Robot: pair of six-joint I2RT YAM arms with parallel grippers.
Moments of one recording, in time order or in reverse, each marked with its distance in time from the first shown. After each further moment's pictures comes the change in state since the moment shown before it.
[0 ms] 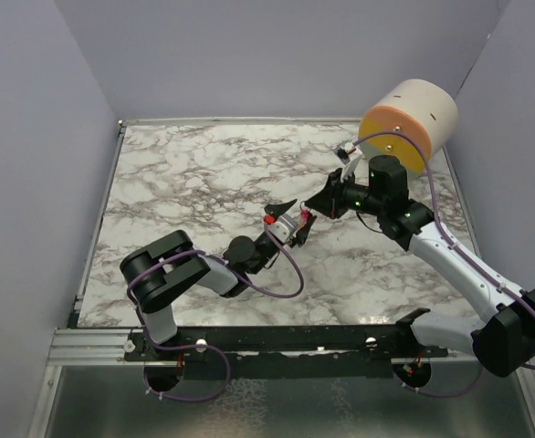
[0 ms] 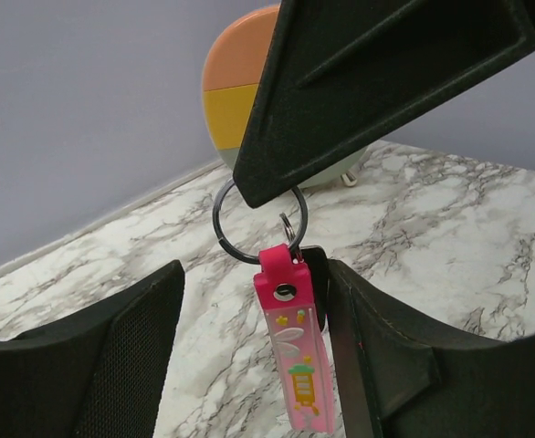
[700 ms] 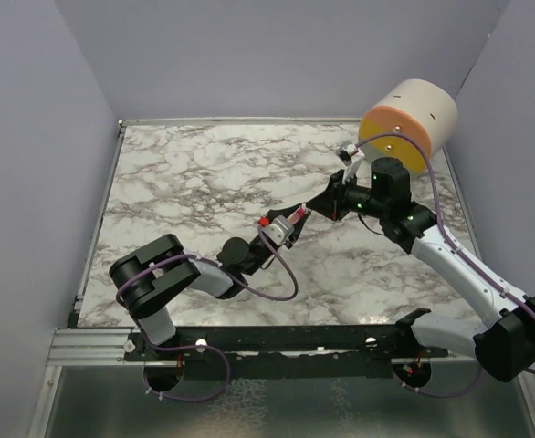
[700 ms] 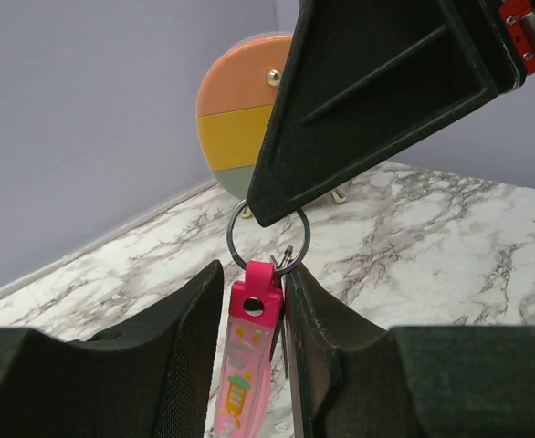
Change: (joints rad) left arm 0.000 -0.070 -0.028 0.000 0.029 0.005; right arm 0.000 -0.029 -0.015 -0.003 0.001 0.000
